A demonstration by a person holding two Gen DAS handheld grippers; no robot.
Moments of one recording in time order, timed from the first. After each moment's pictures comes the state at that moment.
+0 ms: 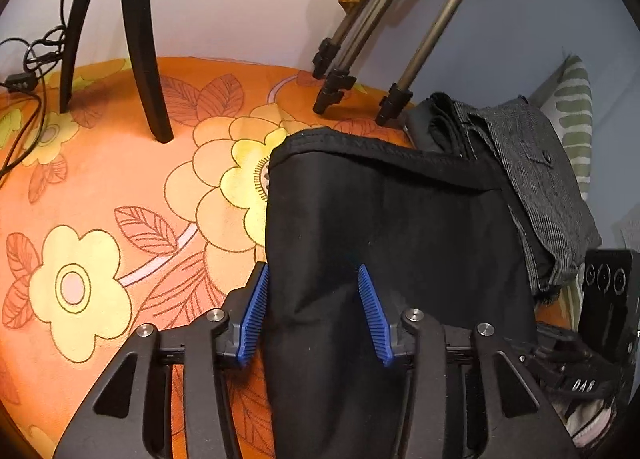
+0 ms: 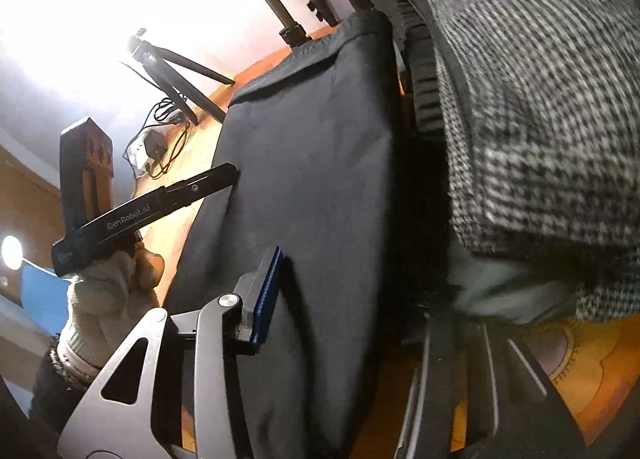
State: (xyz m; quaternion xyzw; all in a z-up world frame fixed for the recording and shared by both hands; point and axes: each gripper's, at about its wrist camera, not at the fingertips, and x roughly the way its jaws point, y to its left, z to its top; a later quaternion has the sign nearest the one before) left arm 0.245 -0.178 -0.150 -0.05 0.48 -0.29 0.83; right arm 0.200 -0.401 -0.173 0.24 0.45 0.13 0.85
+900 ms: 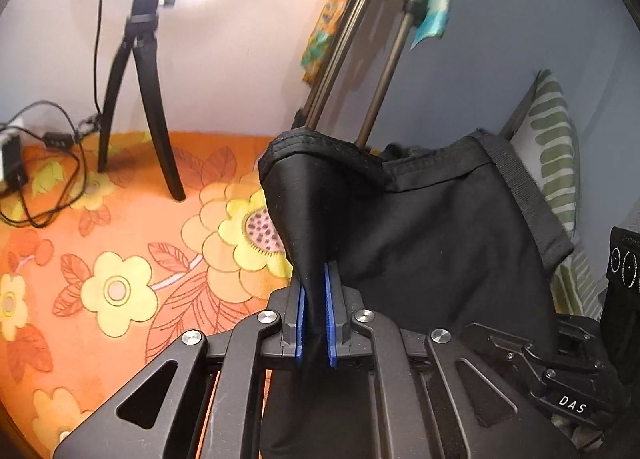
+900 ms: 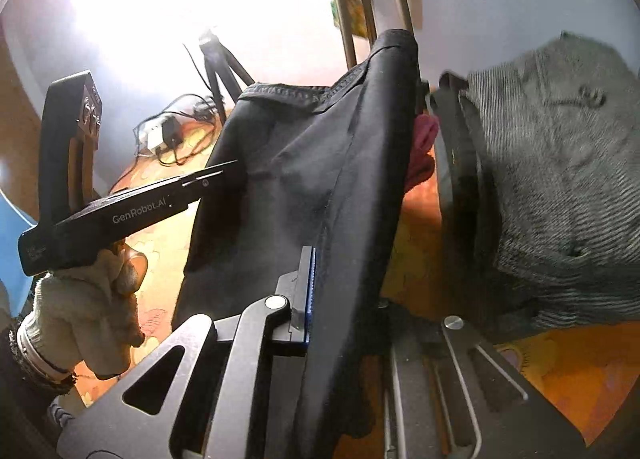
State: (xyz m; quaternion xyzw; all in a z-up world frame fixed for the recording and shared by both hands) left arm 0.190 -0.175 -0.086 -0.04 0.38 -0.28 0.88; right arm 0.167 -0.356 -0.102 0.09 0.38 0.12 0.91
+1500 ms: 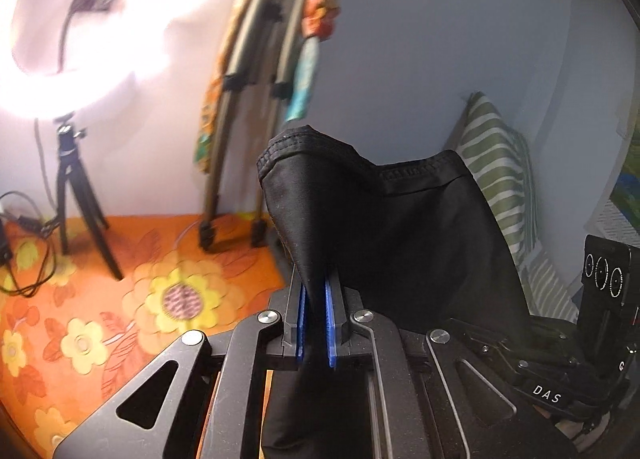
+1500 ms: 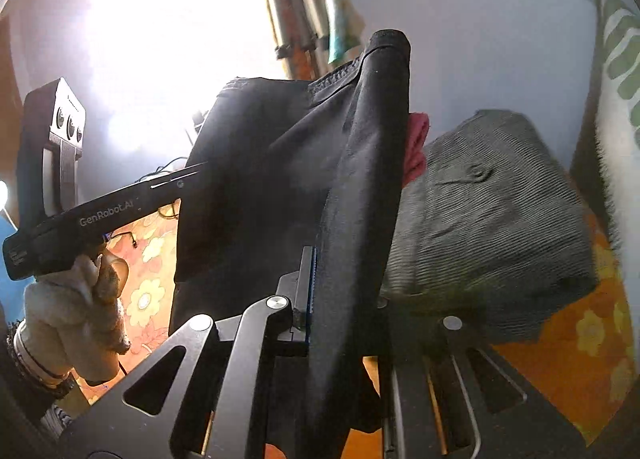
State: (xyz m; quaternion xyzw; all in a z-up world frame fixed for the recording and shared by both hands) left arm 0.151 -0.251 0.001 -0.04 0.30 -0.34 0.89; right arm 0.101 -0.435 -0.025 0.09 0.30 0.08 0.94
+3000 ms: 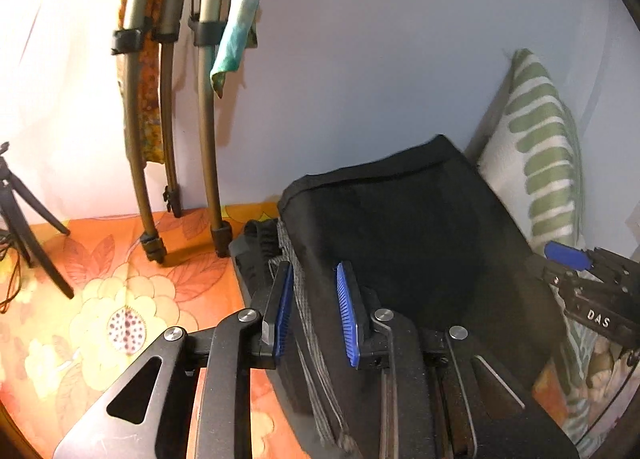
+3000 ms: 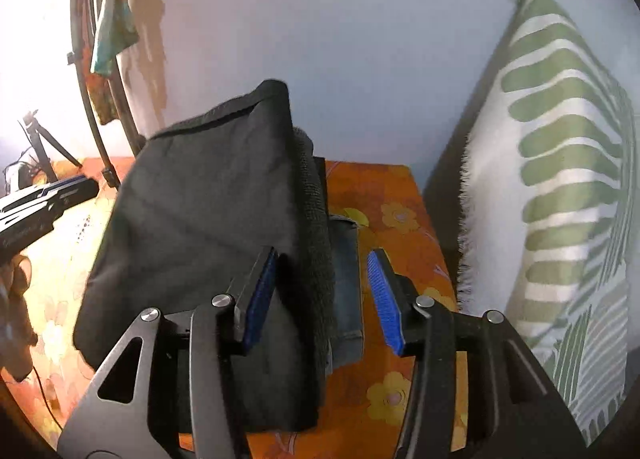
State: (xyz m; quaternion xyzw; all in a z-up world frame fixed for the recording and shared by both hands) left arm 0.201 -0.364 -0.027 0.01 0.36 -0.28 0.89; right arm 0.170 -0.599 -0.016 0.00 0.38 -0.11 0.92
